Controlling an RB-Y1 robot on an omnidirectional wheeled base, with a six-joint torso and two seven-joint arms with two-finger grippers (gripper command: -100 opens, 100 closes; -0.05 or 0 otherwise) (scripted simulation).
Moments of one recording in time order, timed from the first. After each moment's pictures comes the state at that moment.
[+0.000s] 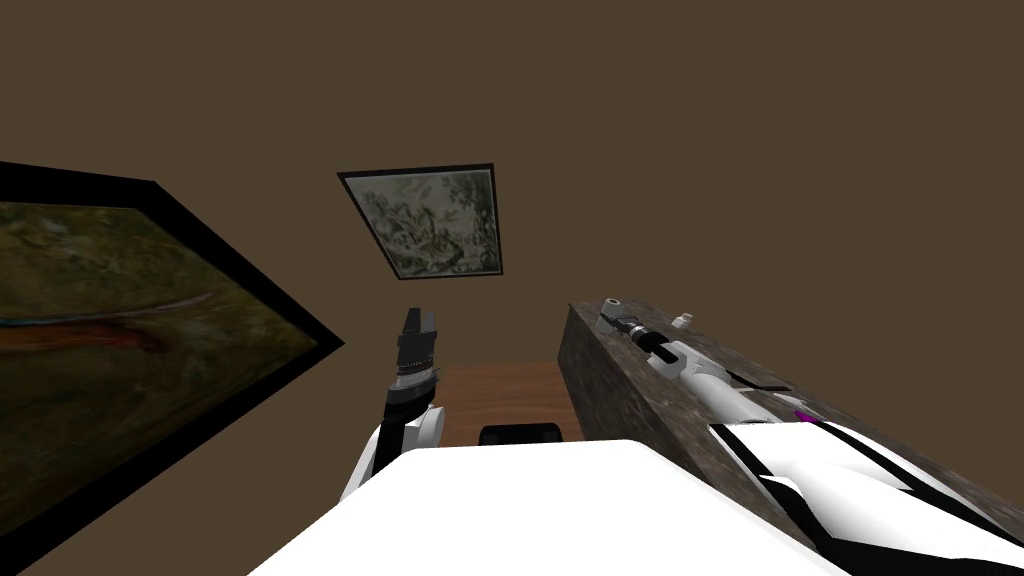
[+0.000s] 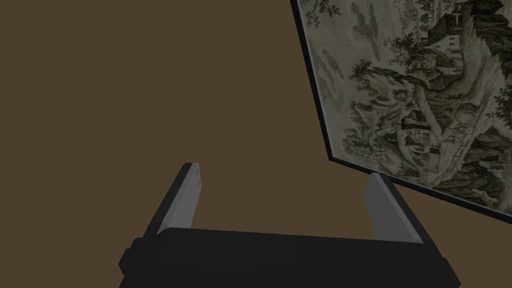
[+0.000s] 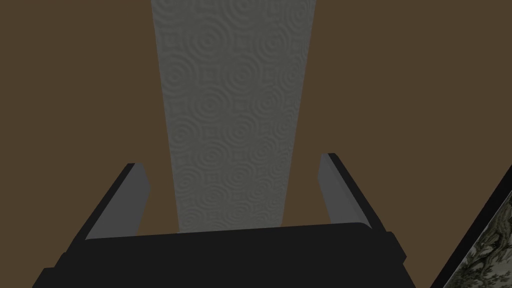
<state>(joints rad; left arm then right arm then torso) 0.50 -0.03 -0.03 -2.20 -0.11 -0.63 -0.15 -0.29 -0.77 -0.01 -0.73 0.38 -0.50 0.58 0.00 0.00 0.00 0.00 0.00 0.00</state>
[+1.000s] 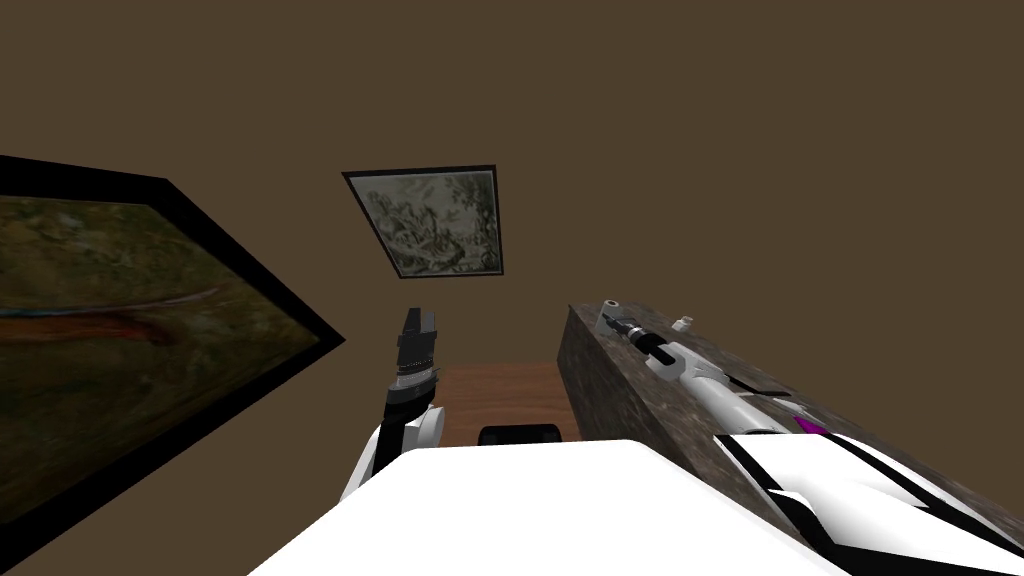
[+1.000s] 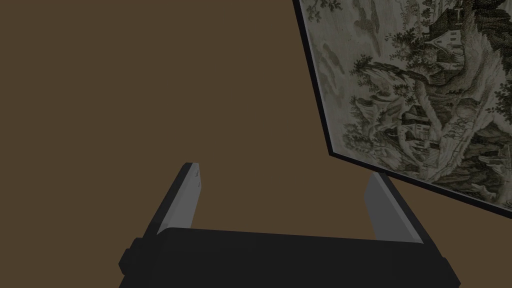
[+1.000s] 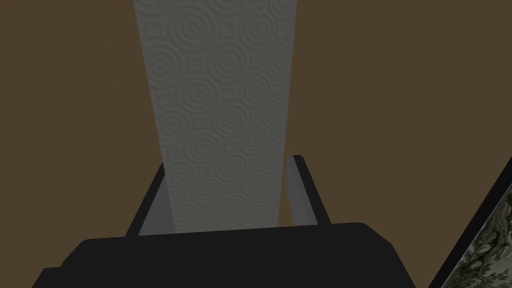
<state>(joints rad) 0.50 -0.03 -0.03 -2.20 -0.11 -0.63 -0.15 -0.25 -0.76 -0.01 -0.82 0.40 -0.44 0.54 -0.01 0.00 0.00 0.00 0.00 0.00</state>
